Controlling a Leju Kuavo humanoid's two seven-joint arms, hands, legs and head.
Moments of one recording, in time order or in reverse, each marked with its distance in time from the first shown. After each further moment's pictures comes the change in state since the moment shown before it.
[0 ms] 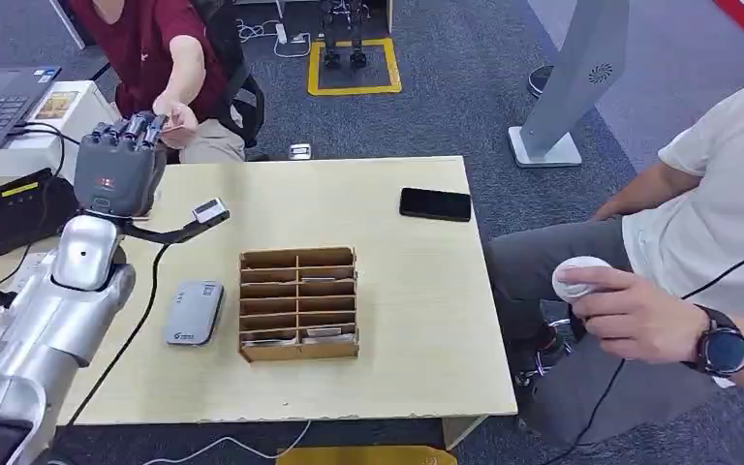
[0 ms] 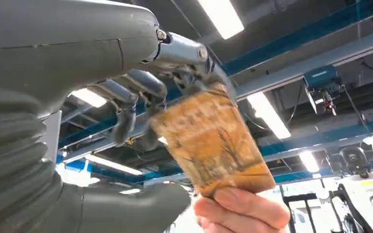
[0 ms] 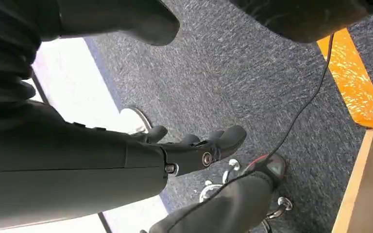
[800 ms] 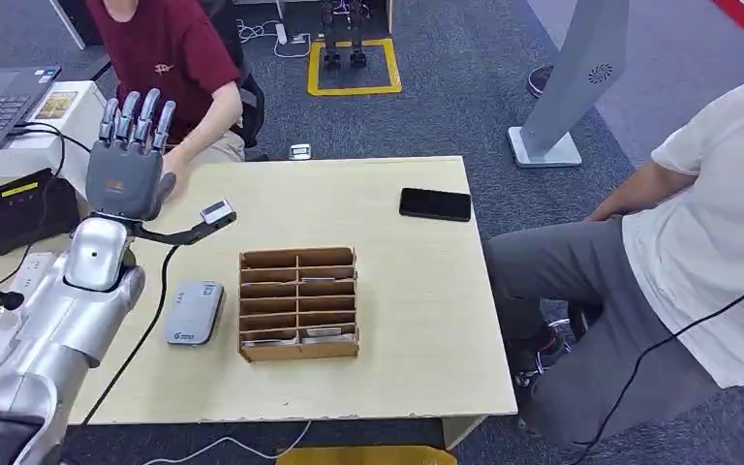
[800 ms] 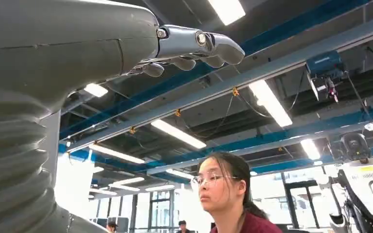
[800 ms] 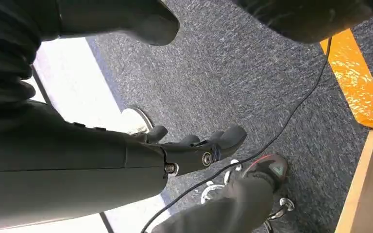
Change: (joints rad) left arm -0.010 -0.034 0.017 0.063 -0.008 0.000 0.003; right arm 0.001 0.001 -0.008 0.000 0.006 0.000 0.008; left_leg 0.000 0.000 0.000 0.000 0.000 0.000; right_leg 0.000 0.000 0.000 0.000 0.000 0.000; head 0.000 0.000
